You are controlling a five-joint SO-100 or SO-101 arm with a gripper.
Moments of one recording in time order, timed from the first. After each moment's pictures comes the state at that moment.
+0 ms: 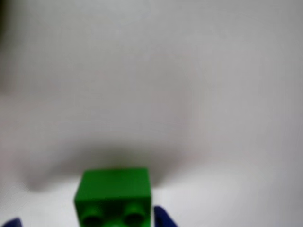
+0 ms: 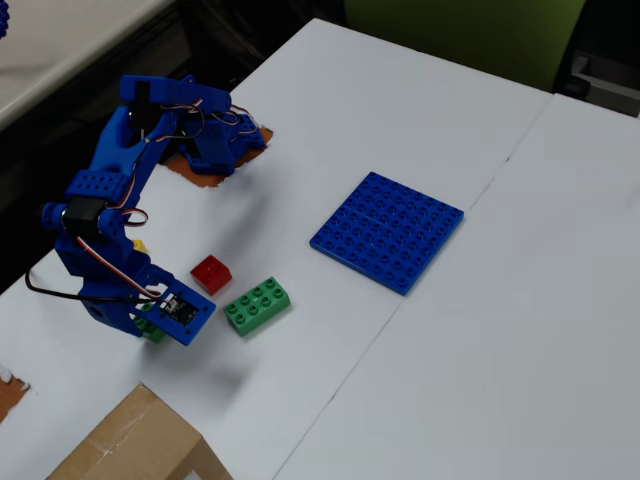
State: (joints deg) arm 62.4 49.0 41.3 84.6 -164.4
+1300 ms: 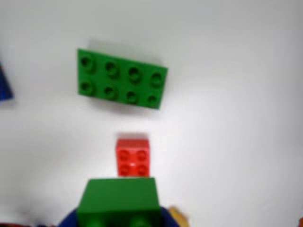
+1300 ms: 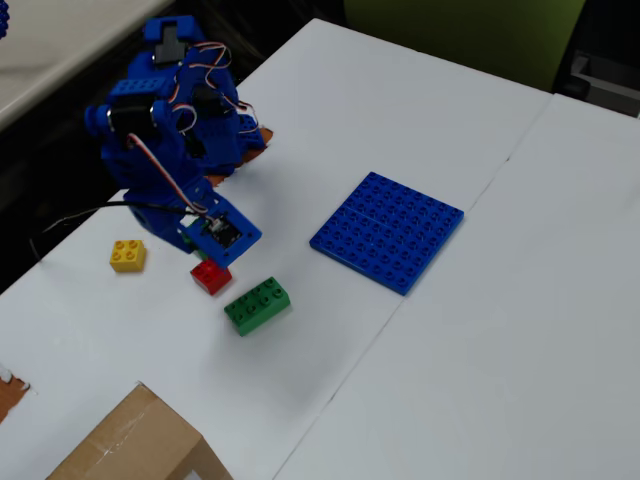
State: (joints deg) arm 46.2 80.5 56.5 102.7 -132.3
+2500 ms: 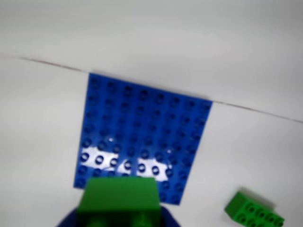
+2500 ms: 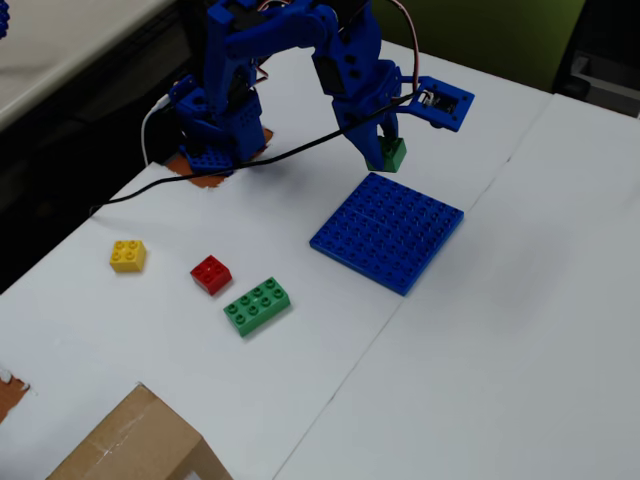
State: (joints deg) arm -3.1 74.2 40.9 102.7 -103.1
